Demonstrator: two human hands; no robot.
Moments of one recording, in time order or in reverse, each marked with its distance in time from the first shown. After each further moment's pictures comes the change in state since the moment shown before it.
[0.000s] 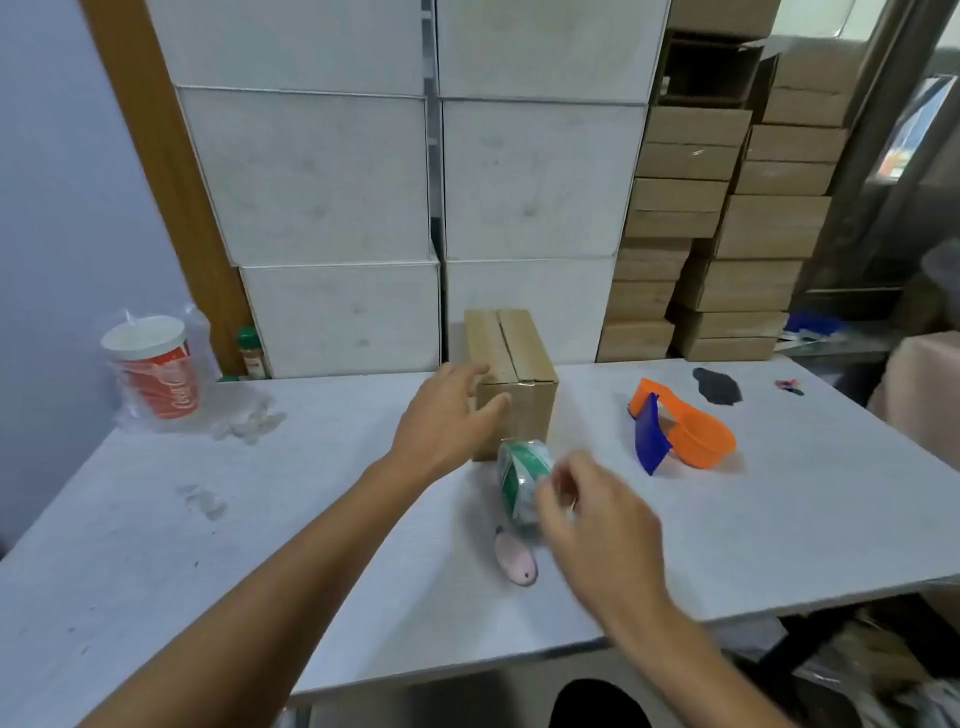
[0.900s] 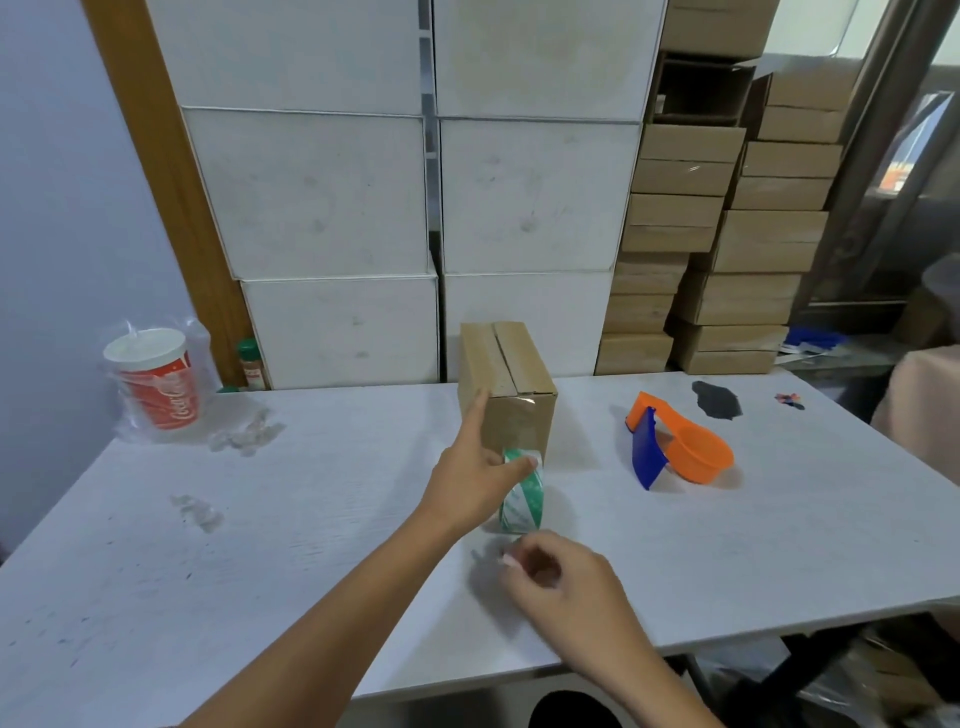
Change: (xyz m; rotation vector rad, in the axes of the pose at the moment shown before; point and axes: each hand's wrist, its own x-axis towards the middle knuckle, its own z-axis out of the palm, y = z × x) left_hand -0.026 -0.006 0.048 -0.313 -0.123 -0.203; right_hand -0.025 0.021 0.021 0.370 -0.451 0.277
